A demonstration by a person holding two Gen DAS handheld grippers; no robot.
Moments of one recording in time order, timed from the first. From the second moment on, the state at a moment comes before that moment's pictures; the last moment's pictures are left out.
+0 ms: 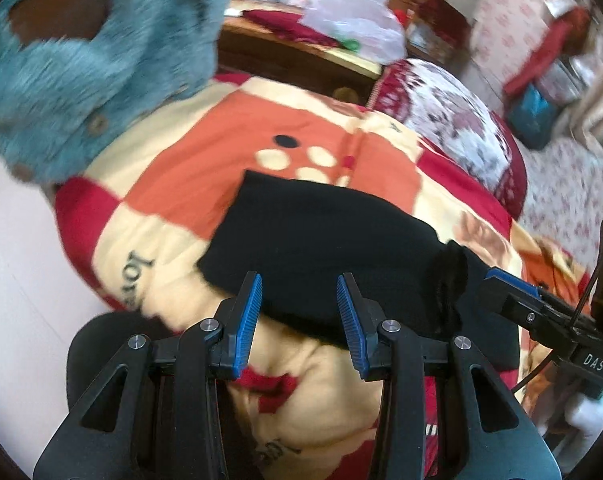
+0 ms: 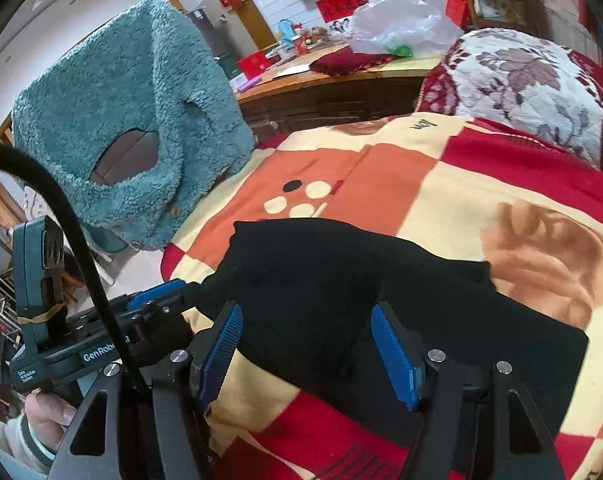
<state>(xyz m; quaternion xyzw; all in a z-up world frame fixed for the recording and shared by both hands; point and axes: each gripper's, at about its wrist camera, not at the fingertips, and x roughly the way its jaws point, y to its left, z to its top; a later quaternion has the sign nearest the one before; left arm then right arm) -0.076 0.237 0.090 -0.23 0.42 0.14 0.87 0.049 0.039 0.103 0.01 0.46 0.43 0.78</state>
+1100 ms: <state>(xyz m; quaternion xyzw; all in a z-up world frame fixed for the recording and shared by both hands) -0.070 0.261 0.037 -0.37 0.45 0.12 0.81 0.081 0.123 0.106 -0.04 0.45 0.48 0.75</state>
